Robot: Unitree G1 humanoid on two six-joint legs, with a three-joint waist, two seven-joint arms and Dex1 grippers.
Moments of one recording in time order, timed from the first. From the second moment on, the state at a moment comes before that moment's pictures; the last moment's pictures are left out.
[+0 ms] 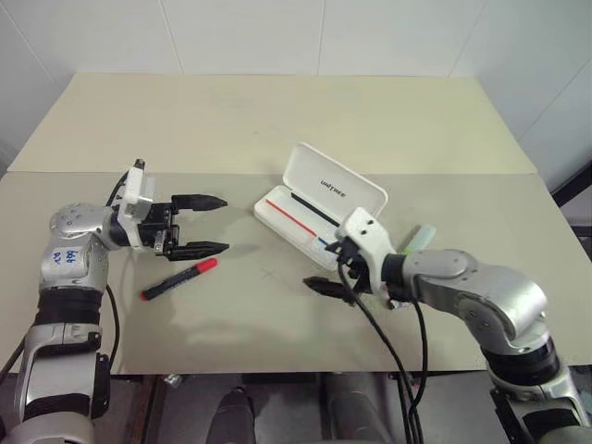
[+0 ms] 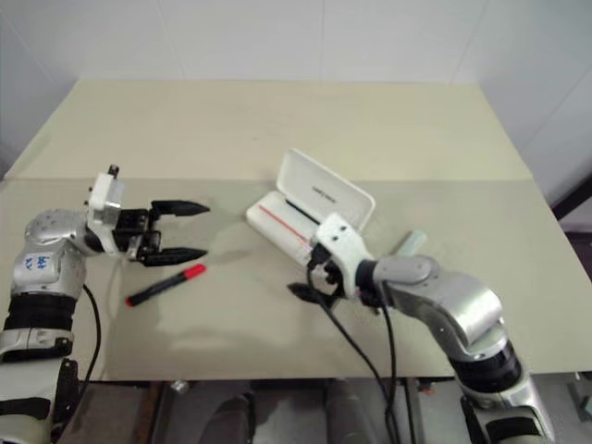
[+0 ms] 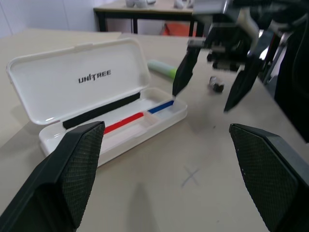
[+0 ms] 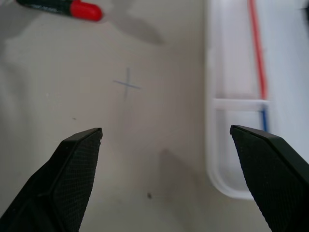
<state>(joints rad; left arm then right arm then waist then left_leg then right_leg) -0.66 0.70 0.12 0.44 -0.49 0.11 -1.50 -0.58 -0.52 0.24 -0.55 0.59 1.25 0.45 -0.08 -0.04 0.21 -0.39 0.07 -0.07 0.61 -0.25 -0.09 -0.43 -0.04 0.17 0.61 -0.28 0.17</state>
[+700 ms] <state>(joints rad) -0.64 0.76 0.14 0.39 -0.50 0.13 -1.50 -0.65 -0.54 0.39 -0.33 0.41 1.02 0.55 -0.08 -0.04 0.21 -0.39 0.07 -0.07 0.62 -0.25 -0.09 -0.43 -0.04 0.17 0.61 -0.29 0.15</state>
